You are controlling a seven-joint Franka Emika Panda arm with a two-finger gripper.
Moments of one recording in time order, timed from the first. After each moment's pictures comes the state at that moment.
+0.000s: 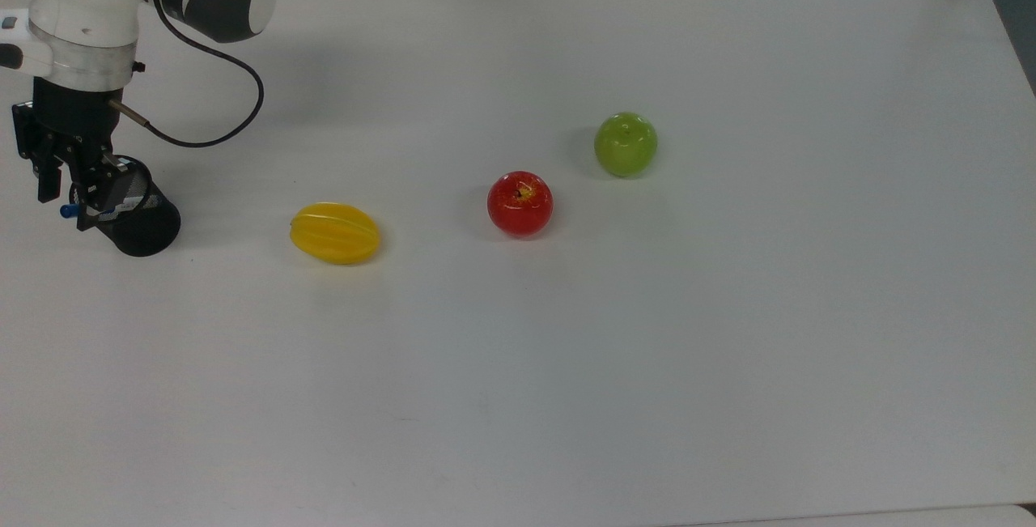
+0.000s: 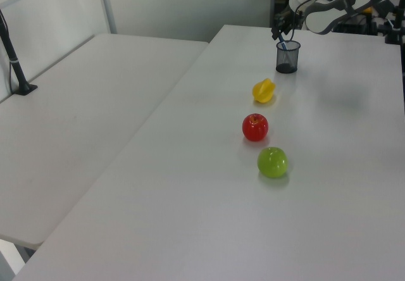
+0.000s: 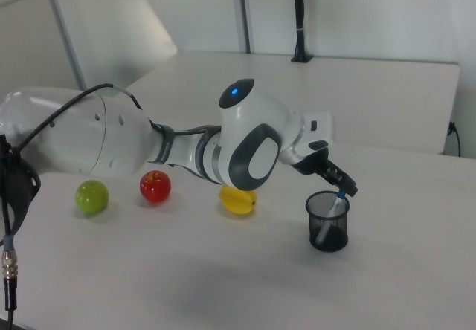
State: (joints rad) arm -0.29 0.51 -0.13 -1.64 -0.24 2.78 0.29
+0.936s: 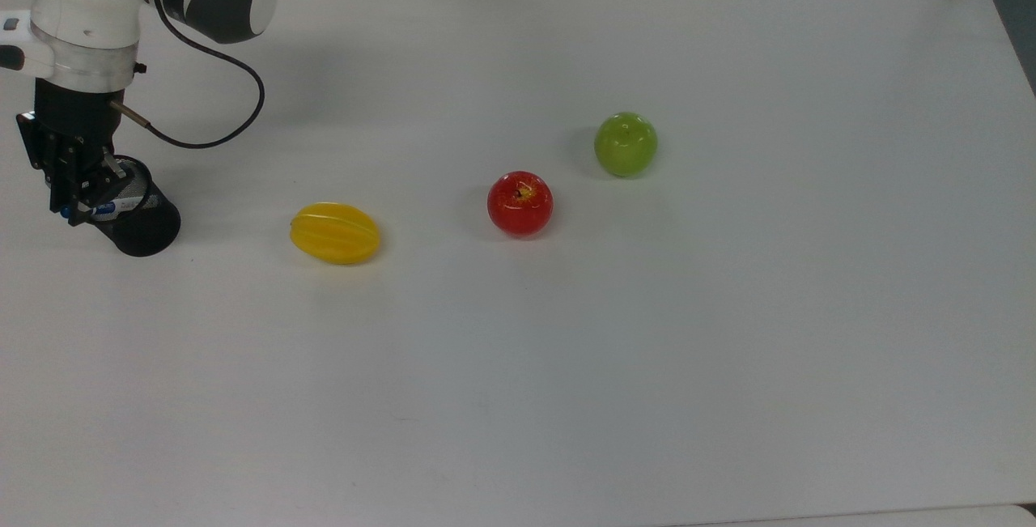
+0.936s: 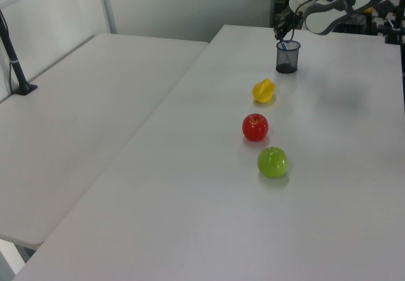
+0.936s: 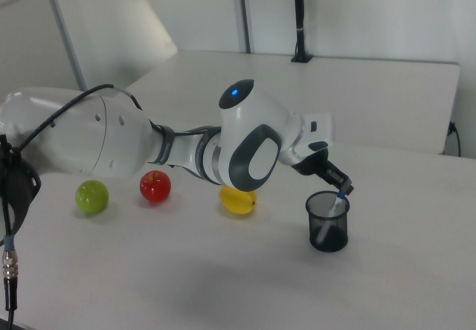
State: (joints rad) arm -0.29 0.51 -0.13 -1.64 -0.24 2.78 0.29
